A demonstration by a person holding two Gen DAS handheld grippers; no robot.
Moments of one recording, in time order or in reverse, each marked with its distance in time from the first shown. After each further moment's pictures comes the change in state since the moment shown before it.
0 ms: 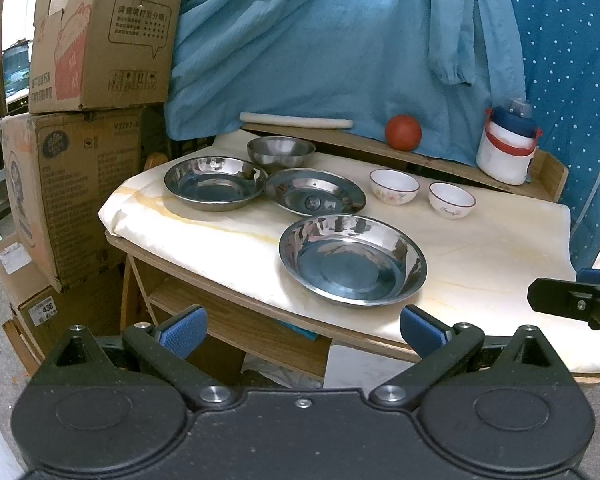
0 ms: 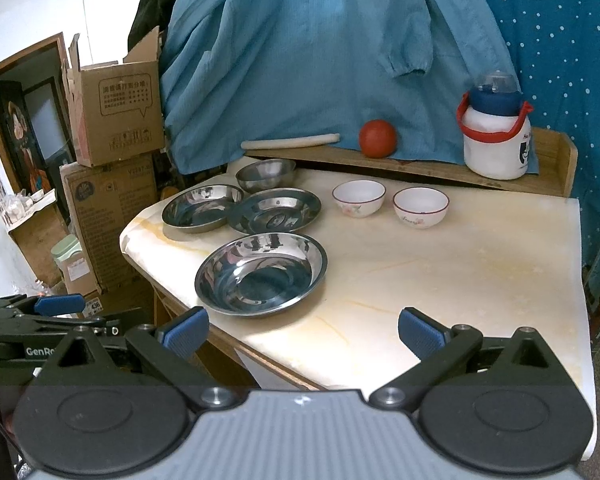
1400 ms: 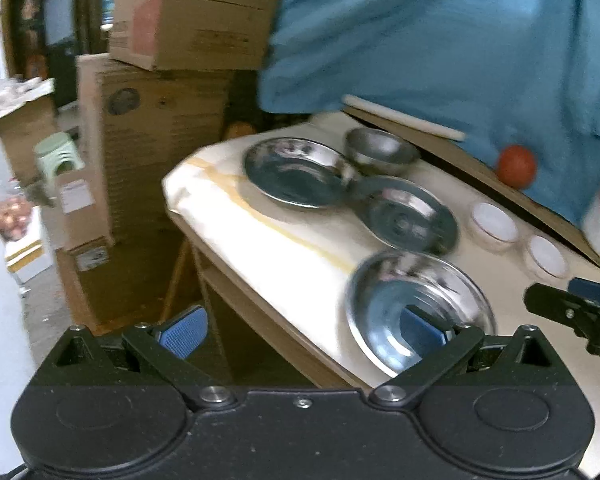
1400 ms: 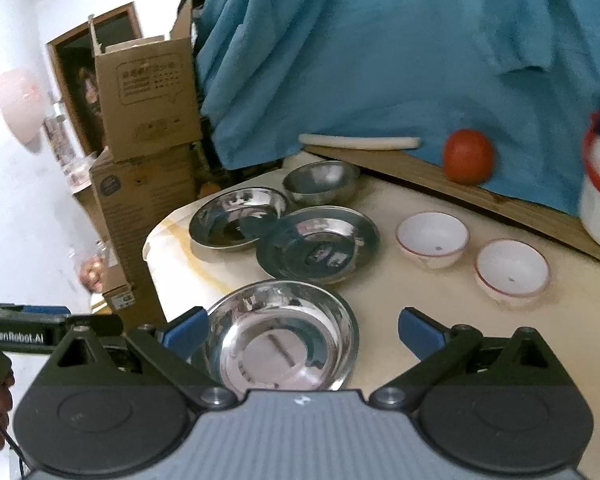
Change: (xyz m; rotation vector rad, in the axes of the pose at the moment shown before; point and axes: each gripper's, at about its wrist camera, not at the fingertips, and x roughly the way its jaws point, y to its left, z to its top) left arm 0.046 0.015 0.073 -0.278 0.136 0.274; right arm 0.128 -0.033 0.093 -0.148 0.105 0.276
